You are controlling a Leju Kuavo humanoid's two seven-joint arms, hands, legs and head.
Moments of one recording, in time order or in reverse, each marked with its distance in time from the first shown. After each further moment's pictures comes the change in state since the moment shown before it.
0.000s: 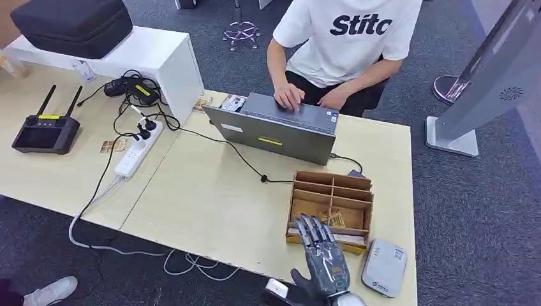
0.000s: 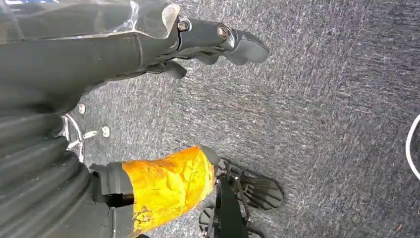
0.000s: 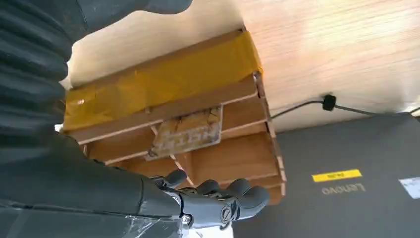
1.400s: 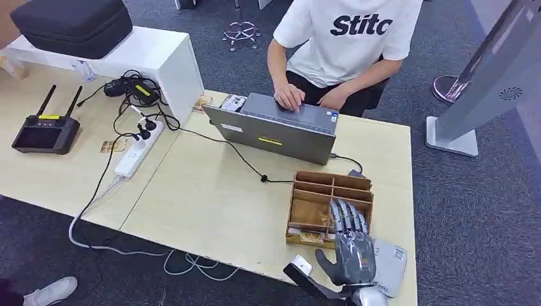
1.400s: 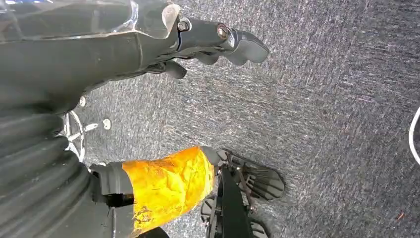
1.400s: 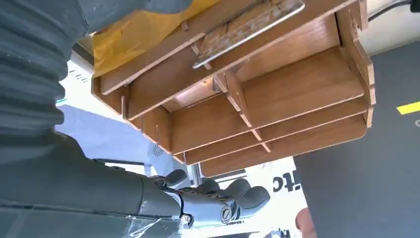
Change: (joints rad) left arm 0.000 -0.027 0.000 0.000 0.010 0.003 -0.003; right arm 0.018 0.090 -0.235 -0.036 0.109 -0.097 -0.029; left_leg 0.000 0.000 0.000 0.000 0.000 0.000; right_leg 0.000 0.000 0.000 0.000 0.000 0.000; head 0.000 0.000
